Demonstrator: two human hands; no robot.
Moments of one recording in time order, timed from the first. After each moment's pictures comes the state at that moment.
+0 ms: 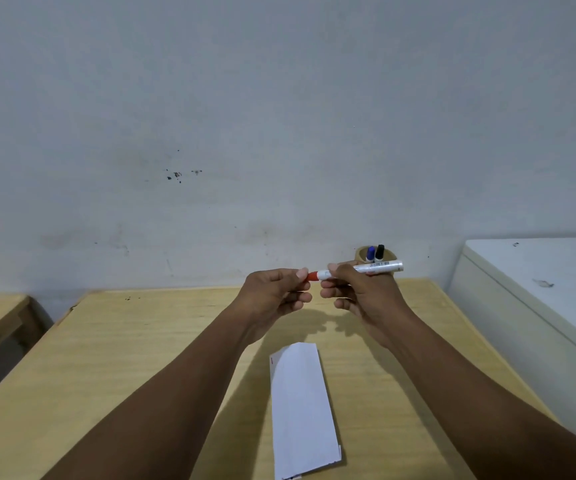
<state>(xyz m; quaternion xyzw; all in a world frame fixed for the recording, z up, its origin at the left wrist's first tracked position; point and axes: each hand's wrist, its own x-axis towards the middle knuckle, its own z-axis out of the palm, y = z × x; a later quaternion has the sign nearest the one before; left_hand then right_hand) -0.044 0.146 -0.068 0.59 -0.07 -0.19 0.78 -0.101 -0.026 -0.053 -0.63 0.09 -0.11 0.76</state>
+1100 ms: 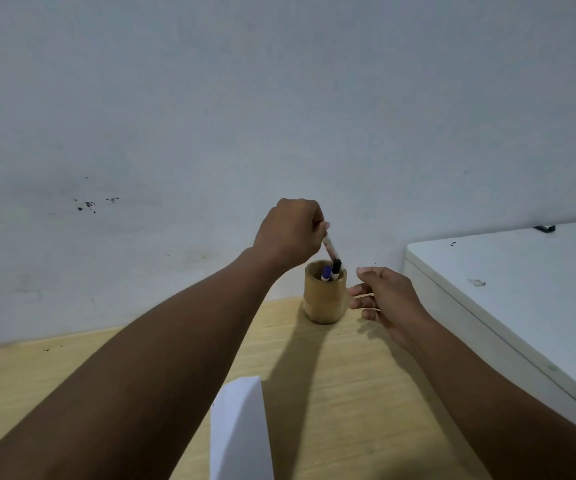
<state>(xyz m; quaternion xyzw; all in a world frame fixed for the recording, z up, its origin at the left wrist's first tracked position) -0.002 0.005 0.032 0.87 -0.35 0.20 0.27 -0.103 -0.148 -0.057 -0.65 0.22 -0.16 0.71</state>
